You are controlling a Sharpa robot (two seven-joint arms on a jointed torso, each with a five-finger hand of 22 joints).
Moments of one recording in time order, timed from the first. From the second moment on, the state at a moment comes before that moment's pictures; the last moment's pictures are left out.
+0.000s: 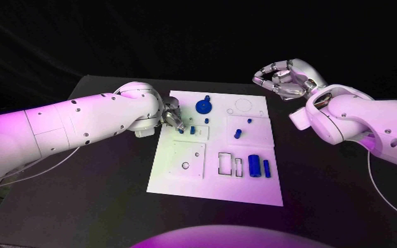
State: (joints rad) left arm 1.30 -0.66 -0.13 1.38 -1.11 0.16 -0.53; left_hand 1.06 -0.25 0.76 0.12 0.42 0.94 0.05 0.66 0.83 1.35 -0.04 1.06 0.93 1.47 -0.10 1.56 1.31 0.05 1.47 0.01 1.46 1.31; right arm 1.30 -0.96 -0.14 1.59 -0.67 -0.51 0.19; right_hand 1.21 -0.17 0.27 0.28 0.32 0.82 0.15 0.34 0.44 1.33 0.08 1.26 1.28 1.47 0.00 1.50 1.31 0.03 1.47 0.10 1.41 1.31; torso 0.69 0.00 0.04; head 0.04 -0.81
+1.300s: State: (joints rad) left arm 1.30 -0.67 -0.12 1.38 -1.11 0.16 -0.53; left_hand 0.99 -0.24 0.49 0.29 0.42 0.99 0.01 0.63 0.83 1.36 -0.05 1.07 0.94 1.47 -0.10 1.56 1.31 0.05 1.47 0.01 1.46 1.31; right arm 1.30 -0.96 -0.14 1.59 -0.67 -0.51 0.20; right_hand 1.17 -0.16 0.22 0.29 0.31 0.81 0.15 0.35 0.43 1.33 0.07 1.26 1.27 1.47 0.00 1.49 1.31 0.03 1.47 0.10 1.40 1.31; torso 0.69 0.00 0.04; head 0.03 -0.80
